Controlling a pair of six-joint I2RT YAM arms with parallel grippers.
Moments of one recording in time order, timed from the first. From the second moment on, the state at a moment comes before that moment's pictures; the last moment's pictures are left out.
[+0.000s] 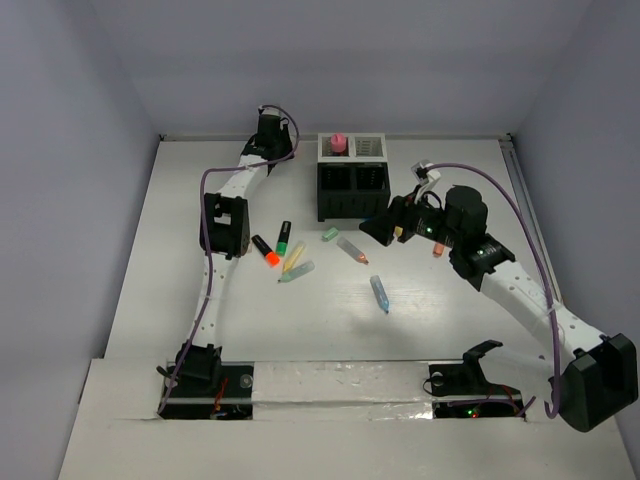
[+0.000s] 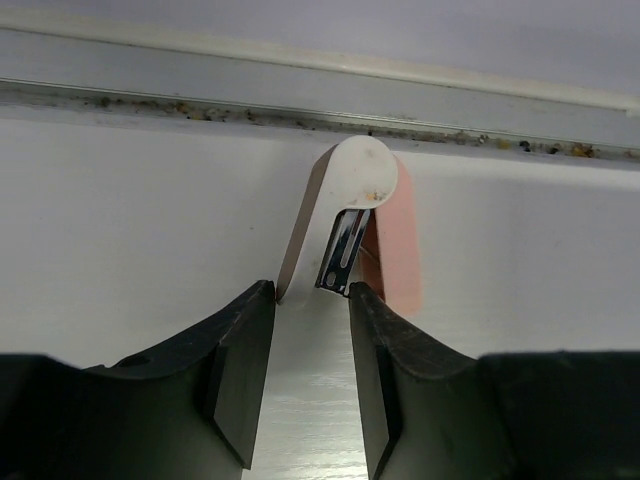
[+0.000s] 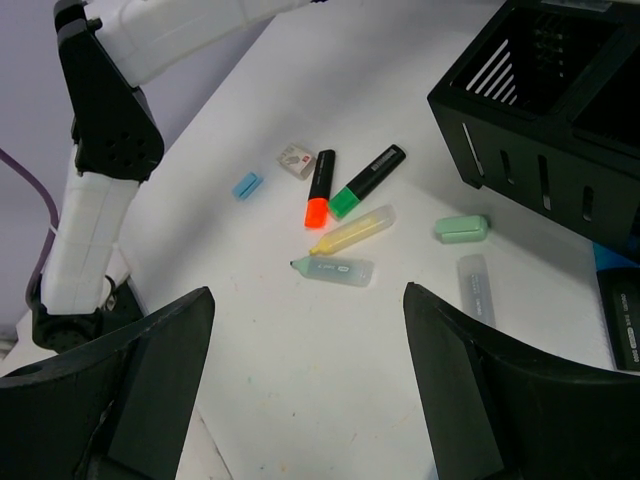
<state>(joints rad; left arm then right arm) -0.22 2.71 2.41 -0.26 -0.04 -0.34 0.44 1.09 0.82 0.08 -0.51 0.42</state>
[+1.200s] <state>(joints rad) -0.24 2.21 1.59 -0.10 -0.12 -0.32 0.44 1.11 0.82 0.08 -0.51 0.42</state>
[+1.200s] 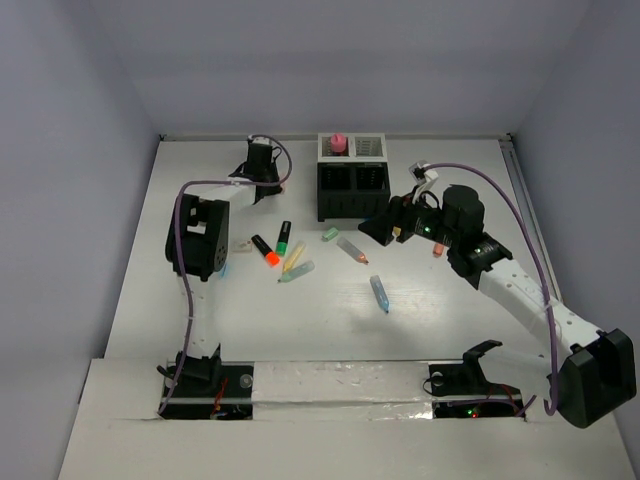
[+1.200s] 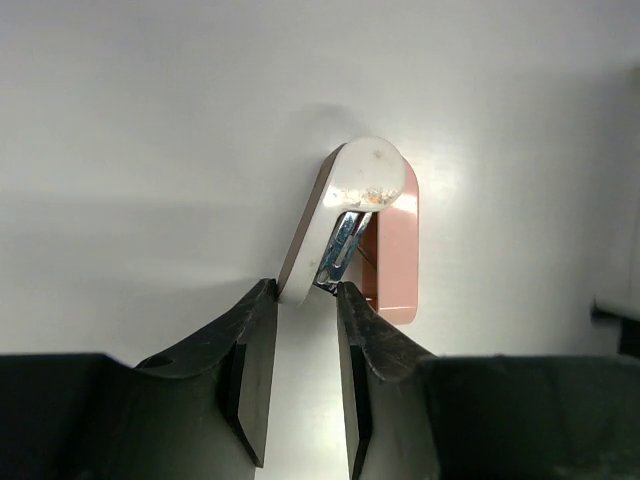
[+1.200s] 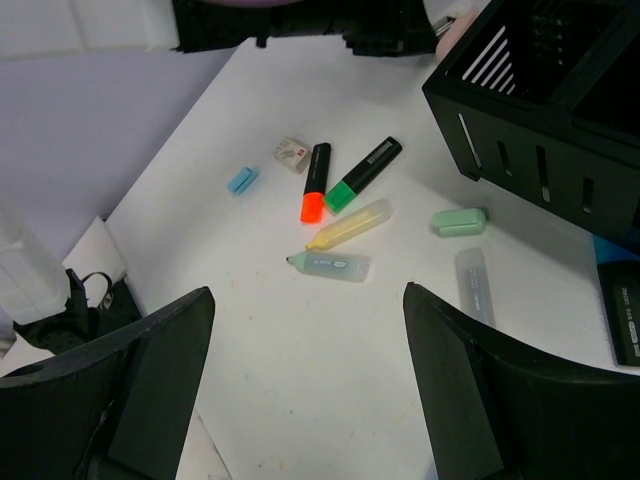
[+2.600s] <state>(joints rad) -0.44 1.85 1.08 0.03 -0.29 -0.54 0.45 1.15 0.82 0.04 -0.51 0.42</state>
